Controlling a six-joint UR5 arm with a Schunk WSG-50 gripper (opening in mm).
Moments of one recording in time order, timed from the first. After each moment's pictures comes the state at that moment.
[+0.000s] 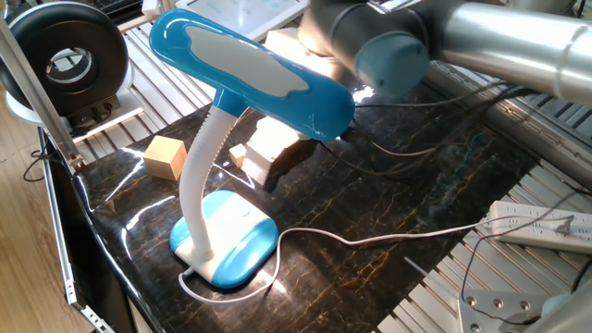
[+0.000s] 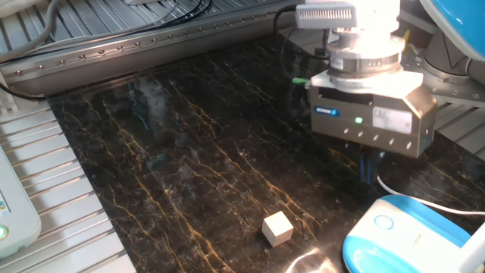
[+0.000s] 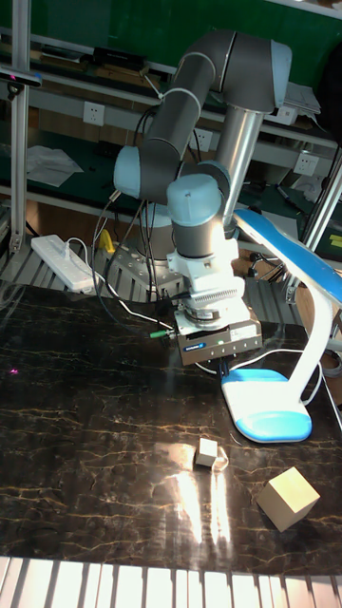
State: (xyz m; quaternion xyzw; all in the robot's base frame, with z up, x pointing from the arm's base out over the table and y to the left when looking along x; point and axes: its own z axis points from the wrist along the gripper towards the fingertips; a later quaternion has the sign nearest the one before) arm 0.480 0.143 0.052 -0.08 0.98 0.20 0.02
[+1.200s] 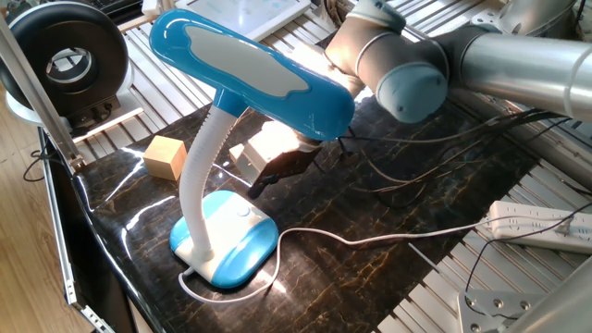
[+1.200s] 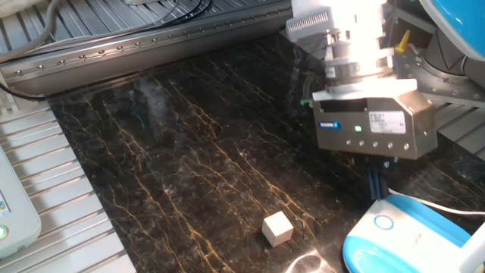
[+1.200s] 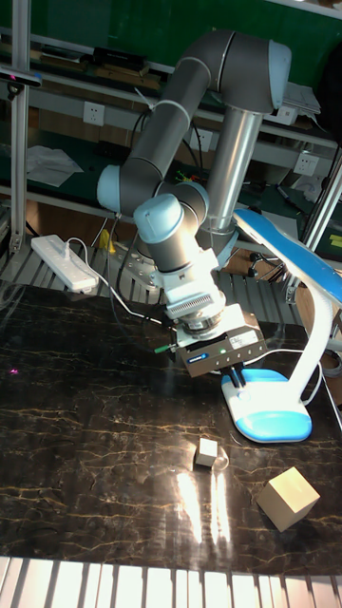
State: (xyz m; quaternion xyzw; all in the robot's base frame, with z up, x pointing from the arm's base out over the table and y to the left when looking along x) arm 0.501 0.183 0.042 -0.01 0.95 0.31 0.06
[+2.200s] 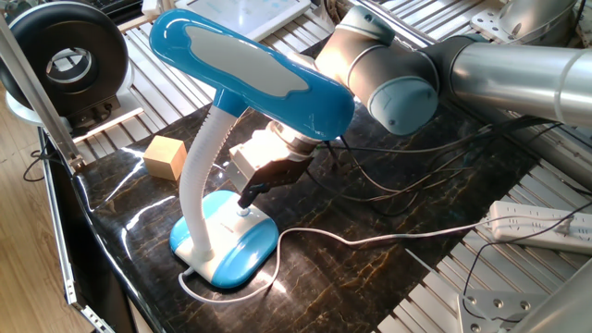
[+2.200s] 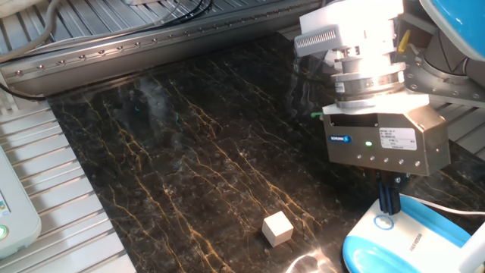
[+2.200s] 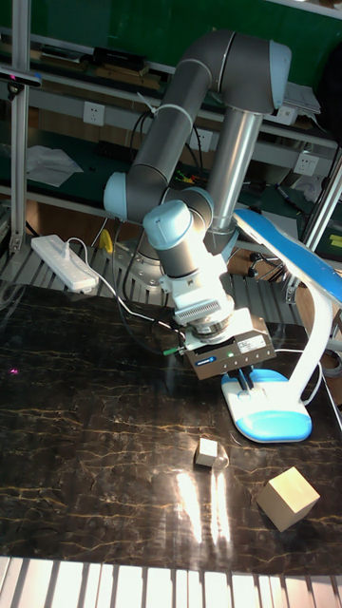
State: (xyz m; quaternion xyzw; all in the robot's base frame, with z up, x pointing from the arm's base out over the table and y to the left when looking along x) arm 0.496 0.201 0.040 0.02 0.95 0.32 0.05
